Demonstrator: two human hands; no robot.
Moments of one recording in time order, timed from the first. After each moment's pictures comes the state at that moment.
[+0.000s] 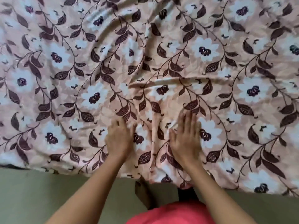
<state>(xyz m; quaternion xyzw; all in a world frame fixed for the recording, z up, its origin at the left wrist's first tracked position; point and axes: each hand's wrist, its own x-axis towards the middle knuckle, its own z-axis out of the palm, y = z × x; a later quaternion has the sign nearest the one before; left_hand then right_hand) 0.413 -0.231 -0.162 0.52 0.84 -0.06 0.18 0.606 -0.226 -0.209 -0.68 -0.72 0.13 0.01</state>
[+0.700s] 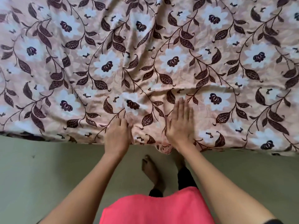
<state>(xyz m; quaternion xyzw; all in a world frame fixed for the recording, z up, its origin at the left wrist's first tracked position) 0.366 -0.343 -0.153 0.59 0.78 -0.08 0.19 0.559 -0.309 -0.218 -0.66 -0.74 0.12 -0.01</state>
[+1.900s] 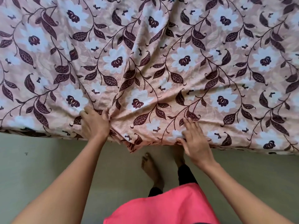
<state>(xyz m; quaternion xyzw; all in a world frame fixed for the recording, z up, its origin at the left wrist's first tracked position) 0.282 -0.319 -0.160 0.33 0.92 0.00 0.19 0.590 -0.357 -0.197 -0.52 -0.84 0.14 0.03</state>
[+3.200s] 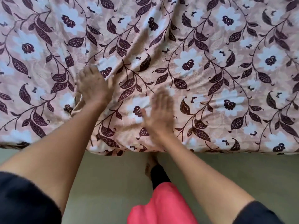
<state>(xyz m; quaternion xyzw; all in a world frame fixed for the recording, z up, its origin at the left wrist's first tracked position) 0.249 -0.204 -0.167 0.56 0.83 -0.02 0.08 0.437 -0.278 -0.204 -0.66 -0.73 0.16 -0.05</state>
